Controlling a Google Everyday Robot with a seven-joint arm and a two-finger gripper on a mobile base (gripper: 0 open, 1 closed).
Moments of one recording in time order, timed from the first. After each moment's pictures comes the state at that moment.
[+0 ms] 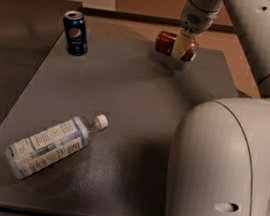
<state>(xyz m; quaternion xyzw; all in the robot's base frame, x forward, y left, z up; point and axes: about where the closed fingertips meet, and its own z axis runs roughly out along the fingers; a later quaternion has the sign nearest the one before) 0.720 -0.127 0.896 -0.53 0.84 -0.02 0.13</state>
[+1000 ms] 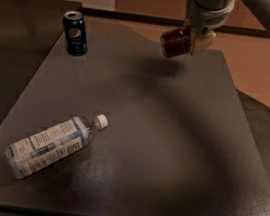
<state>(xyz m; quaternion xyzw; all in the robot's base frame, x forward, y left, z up) 0.654 -0.127 0.965 -0.76 0.59 -0.23 0.14</state>
